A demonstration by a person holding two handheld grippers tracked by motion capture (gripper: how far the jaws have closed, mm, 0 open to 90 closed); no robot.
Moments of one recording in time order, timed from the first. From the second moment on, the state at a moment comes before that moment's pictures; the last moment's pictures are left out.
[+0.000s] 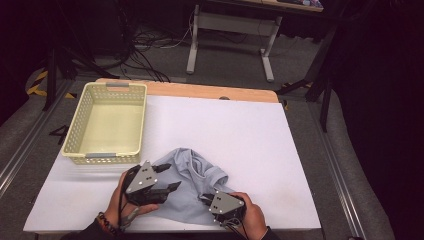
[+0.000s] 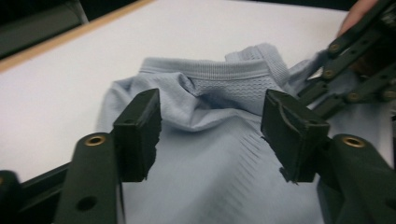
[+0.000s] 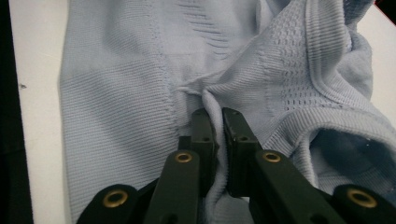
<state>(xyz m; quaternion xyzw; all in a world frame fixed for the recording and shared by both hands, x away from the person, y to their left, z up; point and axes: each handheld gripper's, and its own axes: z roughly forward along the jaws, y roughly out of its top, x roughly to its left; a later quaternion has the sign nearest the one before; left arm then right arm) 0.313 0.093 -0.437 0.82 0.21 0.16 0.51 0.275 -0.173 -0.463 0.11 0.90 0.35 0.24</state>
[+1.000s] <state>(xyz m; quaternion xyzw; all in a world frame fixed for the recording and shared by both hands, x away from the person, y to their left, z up) 0.336 0.024 -0.464 0.87 0.22 0.13 0.41 0.268 -0.186 -0.431 0.12 0.86 0.43 0.27</state>
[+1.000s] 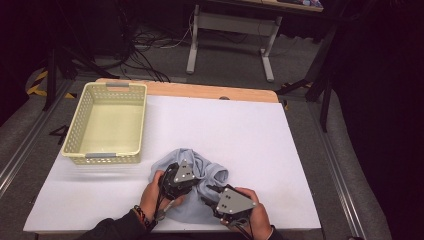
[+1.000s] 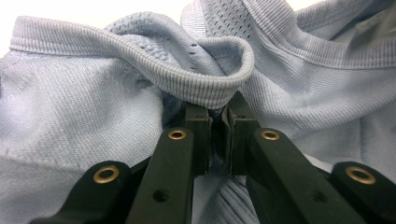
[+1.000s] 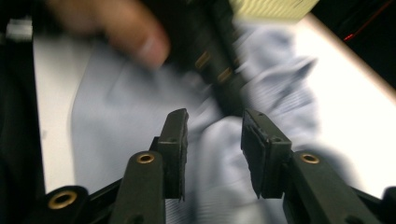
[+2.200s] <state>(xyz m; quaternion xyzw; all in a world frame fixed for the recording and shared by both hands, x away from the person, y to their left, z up) 0.325 0.034 -0.459 0.84 0.24 0.17 0.45 0.365 -0.241 -0.406 0.25 0.80 0.40 0.37</state>
